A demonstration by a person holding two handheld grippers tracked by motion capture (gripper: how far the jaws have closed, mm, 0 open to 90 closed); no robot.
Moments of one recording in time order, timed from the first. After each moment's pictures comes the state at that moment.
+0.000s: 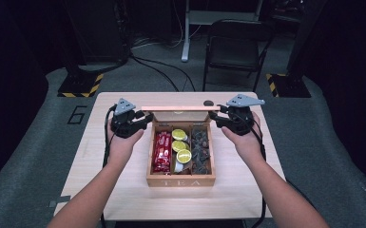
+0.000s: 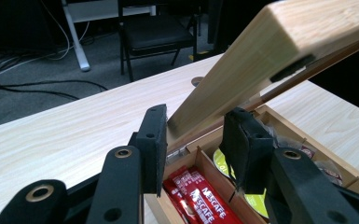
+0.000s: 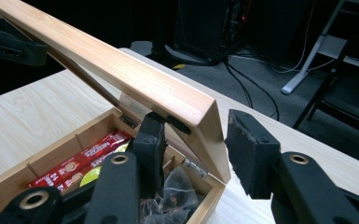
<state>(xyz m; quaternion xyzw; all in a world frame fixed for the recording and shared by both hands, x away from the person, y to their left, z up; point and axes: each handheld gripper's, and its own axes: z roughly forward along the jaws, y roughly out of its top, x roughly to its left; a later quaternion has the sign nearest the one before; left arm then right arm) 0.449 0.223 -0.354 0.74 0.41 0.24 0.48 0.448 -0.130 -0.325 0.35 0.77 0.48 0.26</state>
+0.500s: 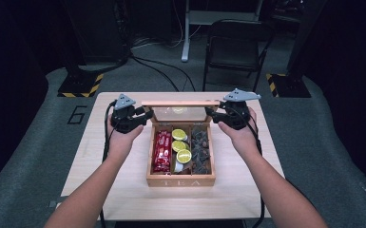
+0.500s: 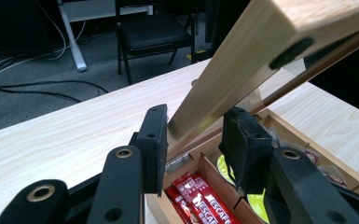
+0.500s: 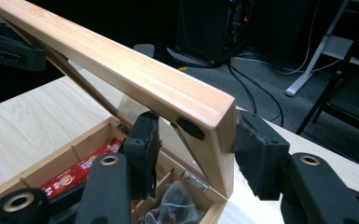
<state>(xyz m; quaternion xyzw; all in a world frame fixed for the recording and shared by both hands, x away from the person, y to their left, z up) 0.461 0.225 -0.349 0.74 0.40 0.24 0.48 0.466 -0.124 -0.325 0.35 0.76 0.49 0.25</state>
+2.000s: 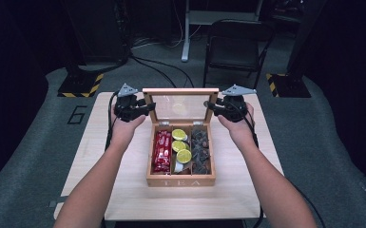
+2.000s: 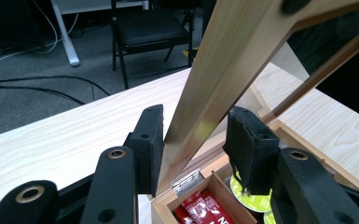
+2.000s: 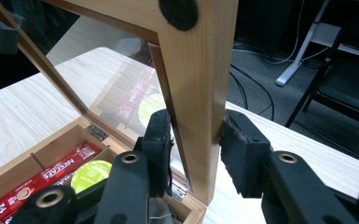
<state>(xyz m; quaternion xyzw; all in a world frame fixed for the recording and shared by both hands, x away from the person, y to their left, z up) 0.501 0.224 -0.349 0.74 0.41 0.22 0.48 0.502 -0.126 -0.342 0.37 0.76 0.47 0.25</state>
